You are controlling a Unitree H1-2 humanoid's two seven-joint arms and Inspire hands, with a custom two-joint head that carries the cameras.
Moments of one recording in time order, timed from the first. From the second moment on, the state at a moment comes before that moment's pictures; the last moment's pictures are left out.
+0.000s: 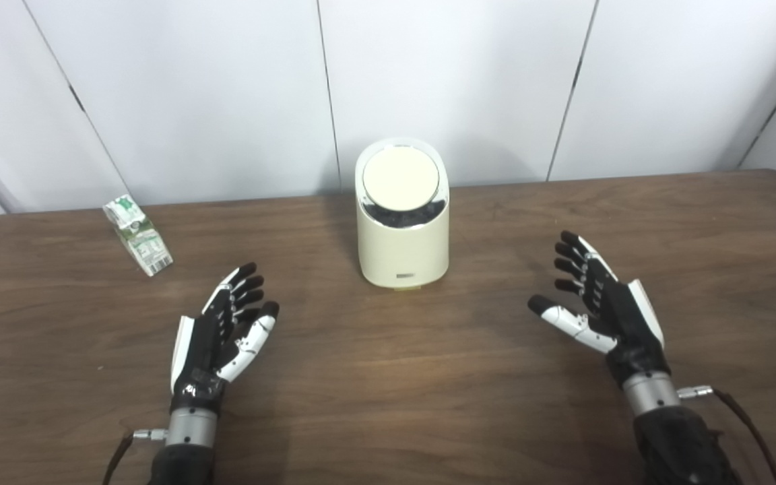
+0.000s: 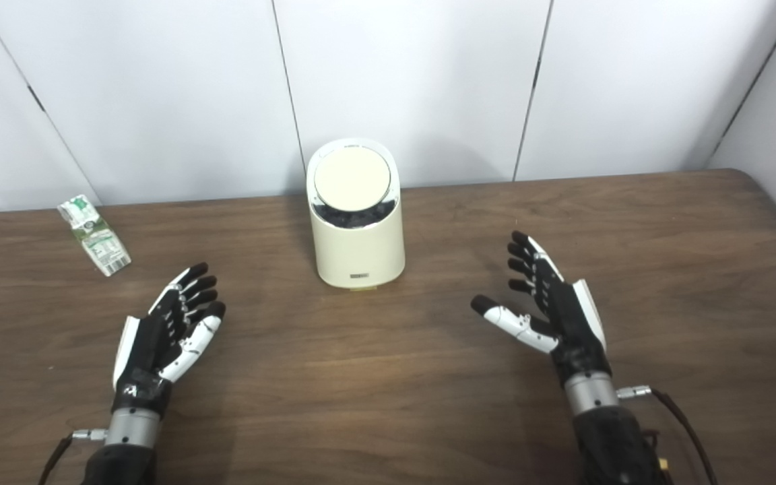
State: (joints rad) left arm -0.02 0.09 0.03 -0.01 0.15 -0.10 0.05; right arm -0.03 -0.16 -0.03 -0.13 -0.14 0.07 -0.01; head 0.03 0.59
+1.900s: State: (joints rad) left arm 0.01 0.11 0.02 -0.02 0.19 -0.17 0.06; right arm -0.26 -0.15 -0.02 -0.15 -0.27 0.14 -0.05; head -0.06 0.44
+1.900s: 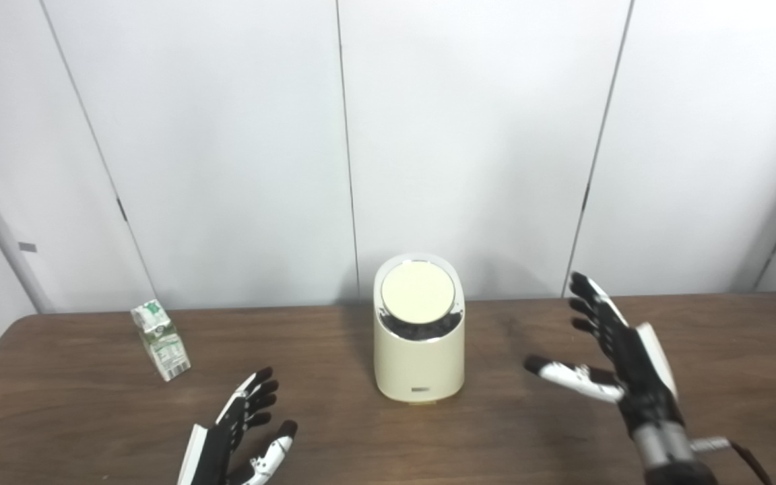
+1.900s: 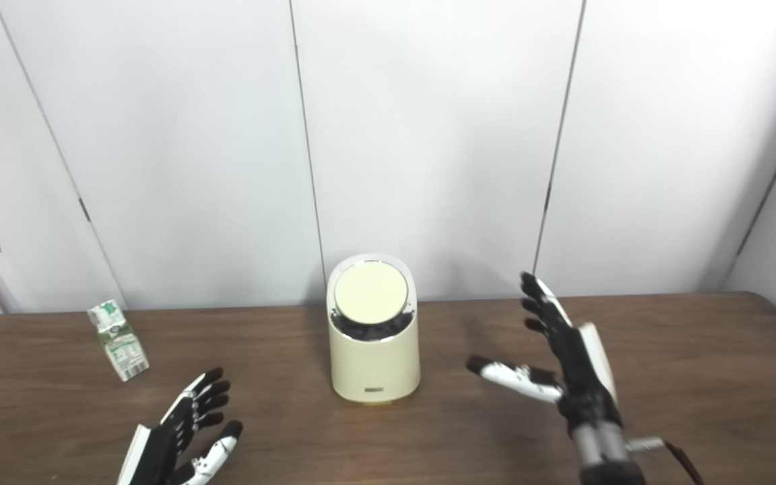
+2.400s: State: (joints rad) left arm 0.03 0.10 0.02 -0.04 0.20 -0.16 0.05; right arm -0.44 -0.14 0.06 -0.09 -0.37 0.23 -0.02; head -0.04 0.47
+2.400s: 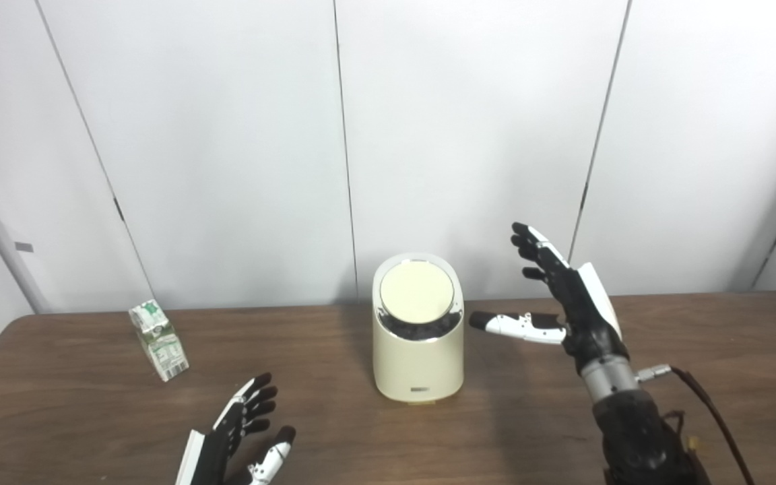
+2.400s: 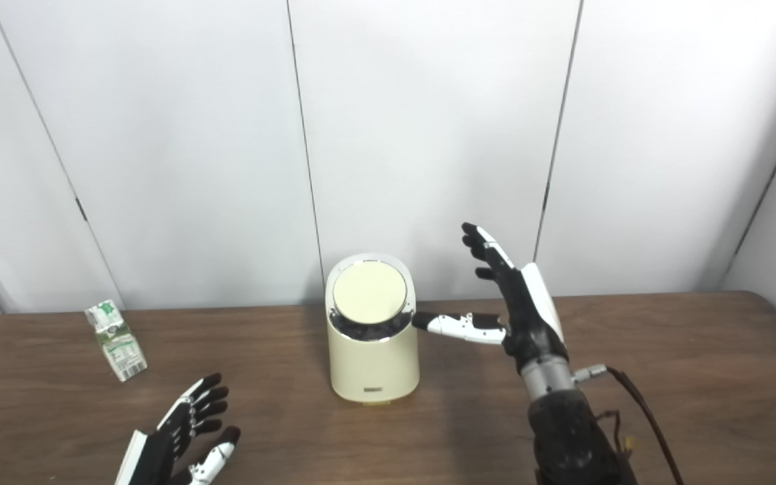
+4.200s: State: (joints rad) left arm 0.04 0.08 0.00 -0.06 0.27 -0.14 0.06; right arm -0.75 -0.24 0.37 0.32 -0.67 0.07 -0.09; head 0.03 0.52
